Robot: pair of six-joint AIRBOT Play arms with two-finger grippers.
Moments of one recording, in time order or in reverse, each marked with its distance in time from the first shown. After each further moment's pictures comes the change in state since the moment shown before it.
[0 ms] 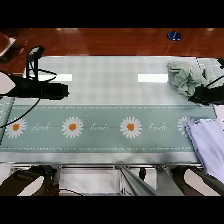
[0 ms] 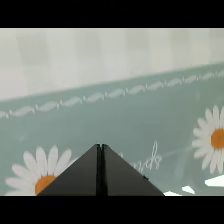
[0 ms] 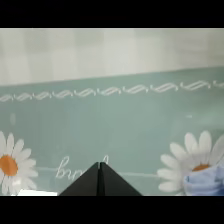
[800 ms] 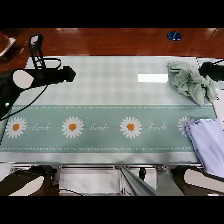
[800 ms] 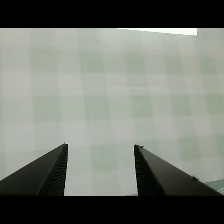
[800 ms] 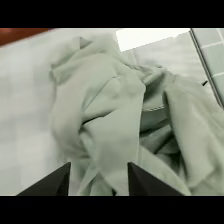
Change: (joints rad) left arm 0.001 -0.178 0.000 -0.001 0.453 -0.003; right arm 0.000 -0.262 0.126 -0.045 -0.682 0.016
